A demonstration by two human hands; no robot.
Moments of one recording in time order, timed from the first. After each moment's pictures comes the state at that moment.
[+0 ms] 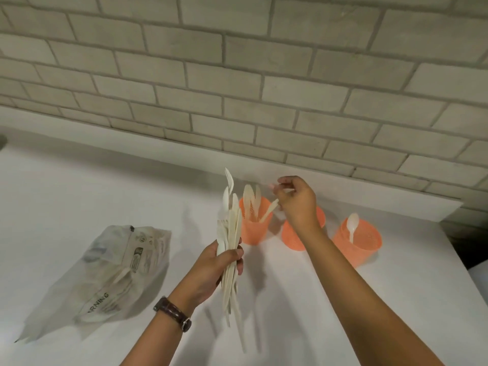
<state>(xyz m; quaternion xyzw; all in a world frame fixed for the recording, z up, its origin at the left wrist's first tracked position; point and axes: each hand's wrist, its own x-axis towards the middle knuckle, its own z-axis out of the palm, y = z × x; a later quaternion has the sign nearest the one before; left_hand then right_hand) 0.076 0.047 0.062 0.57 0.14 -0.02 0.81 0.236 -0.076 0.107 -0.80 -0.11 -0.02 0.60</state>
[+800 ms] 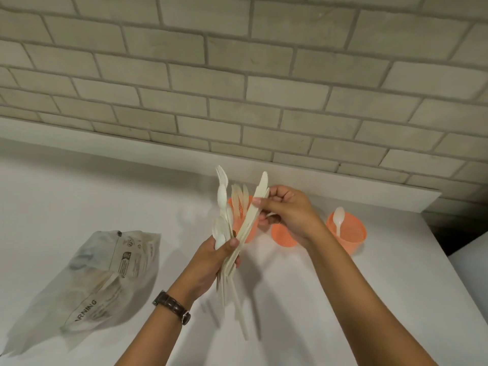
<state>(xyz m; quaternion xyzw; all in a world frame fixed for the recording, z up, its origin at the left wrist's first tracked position) 0.089 0.039 0.061 0.61 0.12 -0.01 0.78 0.194 -0.103 0.146 -0.66 -0.16 0.22 0.70</state>
